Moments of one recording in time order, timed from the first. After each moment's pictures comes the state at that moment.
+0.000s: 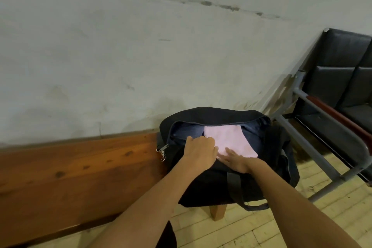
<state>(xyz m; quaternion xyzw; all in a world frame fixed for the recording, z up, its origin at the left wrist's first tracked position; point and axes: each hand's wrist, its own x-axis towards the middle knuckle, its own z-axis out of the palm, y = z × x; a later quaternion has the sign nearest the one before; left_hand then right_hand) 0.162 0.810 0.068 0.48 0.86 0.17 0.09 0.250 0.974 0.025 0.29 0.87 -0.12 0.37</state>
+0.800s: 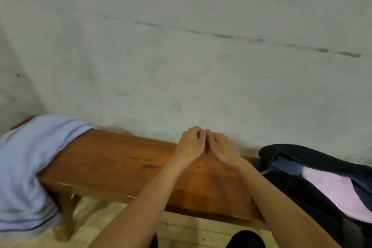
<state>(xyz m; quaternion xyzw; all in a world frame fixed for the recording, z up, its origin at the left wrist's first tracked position) 0.038 0.512 0.101 0.17 0.86 0.49 0.04 0.077 0.634 0.112 0.03 0.92 -0.40 -0.03</state>
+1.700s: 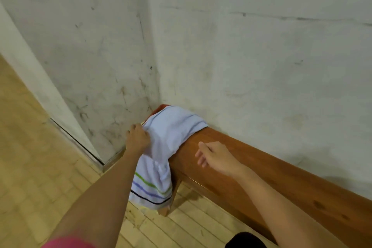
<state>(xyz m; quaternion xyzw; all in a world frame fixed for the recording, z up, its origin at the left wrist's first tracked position) -0.054 -0.009 -0.003 -0.27 0.93 0.23 -0.07 -0.018 0.284 0.059 -0.14 0.86 -0.45 0.18</state>
